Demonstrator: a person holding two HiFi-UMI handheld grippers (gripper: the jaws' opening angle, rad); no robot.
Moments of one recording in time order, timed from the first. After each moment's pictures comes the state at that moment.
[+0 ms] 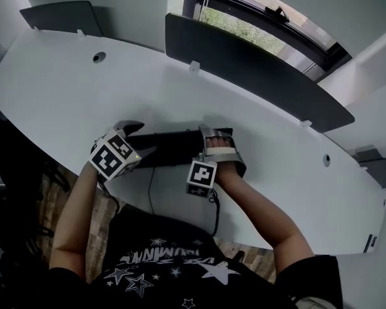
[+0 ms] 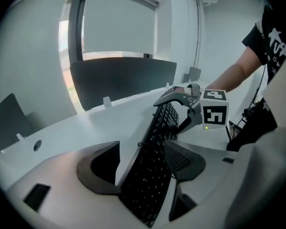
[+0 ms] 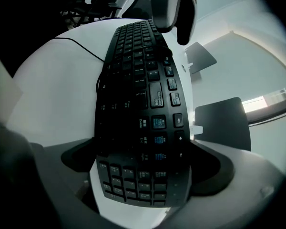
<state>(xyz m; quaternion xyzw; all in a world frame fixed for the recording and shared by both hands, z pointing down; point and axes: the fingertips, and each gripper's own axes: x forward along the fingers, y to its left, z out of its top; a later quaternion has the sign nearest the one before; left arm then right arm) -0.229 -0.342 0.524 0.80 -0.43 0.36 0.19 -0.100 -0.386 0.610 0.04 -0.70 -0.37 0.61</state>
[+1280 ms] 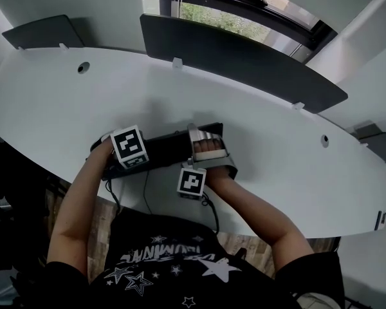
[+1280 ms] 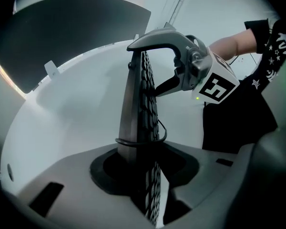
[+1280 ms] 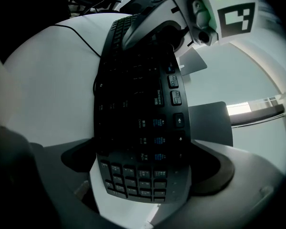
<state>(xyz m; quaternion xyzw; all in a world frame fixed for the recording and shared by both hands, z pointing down) -0.195 -0.310 0.602 0.77 -0.16 0.56 0.27 -0.105 -0.382 0.596 0.13 -0.70 -0.42 0.57</state>
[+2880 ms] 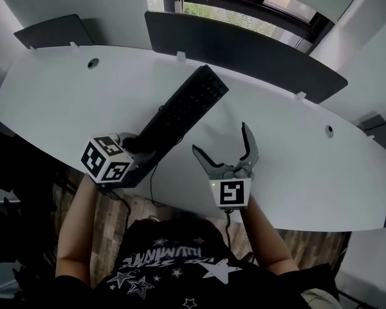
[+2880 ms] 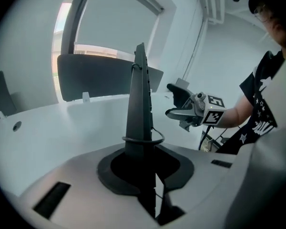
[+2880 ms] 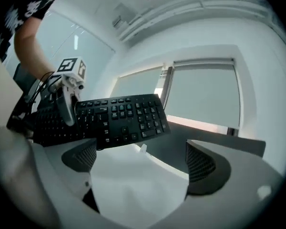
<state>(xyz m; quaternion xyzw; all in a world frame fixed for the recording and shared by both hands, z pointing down) -0.159 -0.279 0.486 0.84 -0.36 0.30 0.29 -0.027 -0.352 0.438 0.38 -0.91 -0.13 0.11</state>
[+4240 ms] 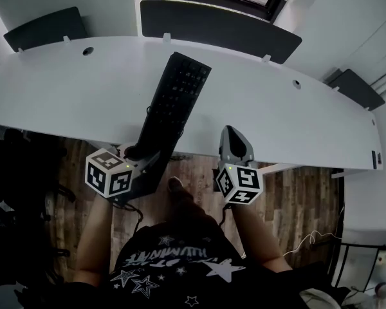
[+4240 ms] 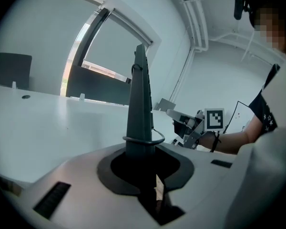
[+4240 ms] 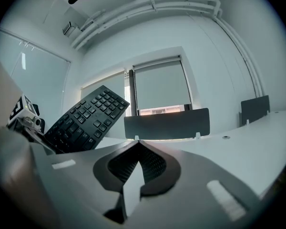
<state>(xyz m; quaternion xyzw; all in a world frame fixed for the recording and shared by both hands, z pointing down) -0.132 -0.080 0.464 0.88 -0.37 0.14 0.27 0.045 -0.152 0.418 0.55 -0.83 0.07 0.02</state>
